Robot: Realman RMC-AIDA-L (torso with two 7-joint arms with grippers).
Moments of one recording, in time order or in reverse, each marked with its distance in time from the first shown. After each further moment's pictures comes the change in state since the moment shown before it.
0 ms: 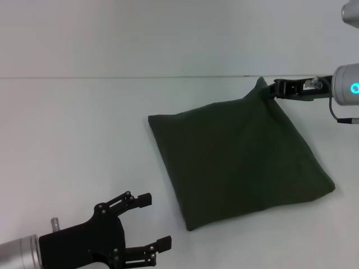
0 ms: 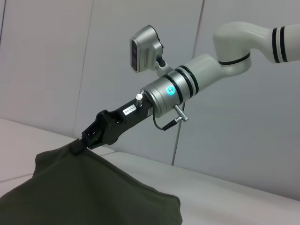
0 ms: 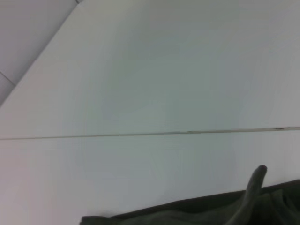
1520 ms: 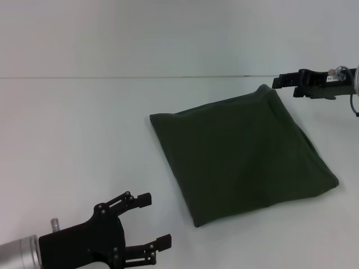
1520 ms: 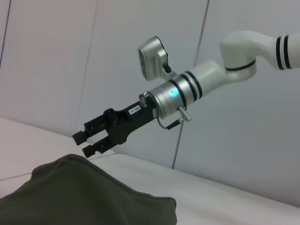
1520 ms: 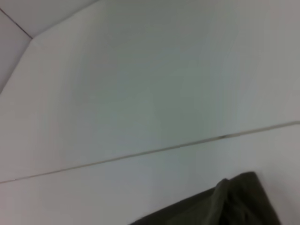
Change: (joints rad) left arm -0.002 0.002 -0.010 -0.014 0.000 0.003 -0.019; right arm -0.017 -0.063 -0.022 0.023 0.014 0.027 0.186
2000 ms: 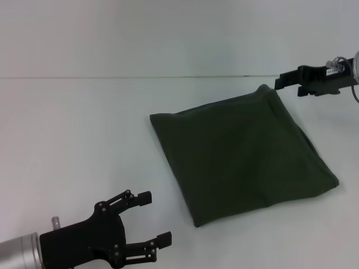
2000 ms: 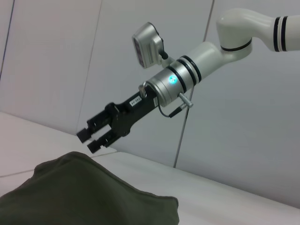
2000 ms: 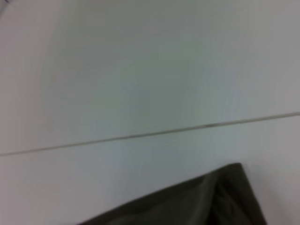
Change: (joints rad) left arm -0.007 0.001 0.000 0.000 0.000 -0.009 -0.018; right arm 0.081 -0.042 -0.059 0.016 -0.142 -0.039 0.139
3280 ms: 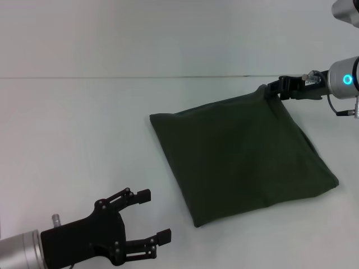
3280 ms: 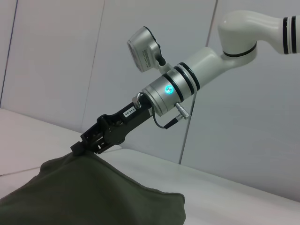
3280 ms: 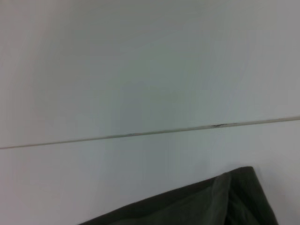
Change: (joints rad) left arm -0.007 0.001 0.000 0.000 0.000 -0.022 0.003; right arm 0.006 0.076 -0.048 0.029 -0.016 0.164 -0.030
